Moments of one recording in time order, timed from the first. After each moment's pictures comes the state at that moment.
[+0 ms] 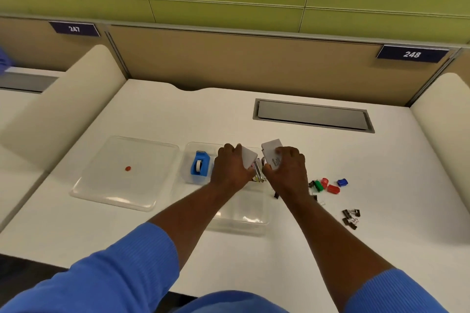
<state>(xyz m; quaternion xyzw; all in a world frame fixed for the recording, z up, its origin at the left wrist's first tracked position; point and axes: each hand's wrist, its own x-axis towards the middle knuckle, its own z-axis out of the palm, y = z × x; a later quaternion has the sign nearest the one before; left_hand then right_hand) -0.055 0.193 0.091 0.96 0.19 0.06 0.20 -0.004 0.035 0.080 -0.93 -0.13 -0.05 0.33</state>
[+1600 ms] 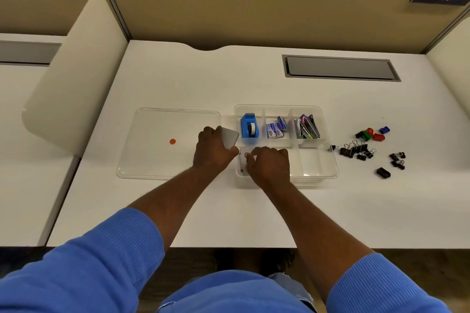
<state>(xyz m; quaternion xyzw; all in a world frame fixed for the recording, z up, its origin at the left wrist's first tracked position) -0.169 0.417 0.055 0.94 0.19 0.01 0.29 -0.154 0.259 0.040 -0.99 -0.11 0.04 0.11</state>
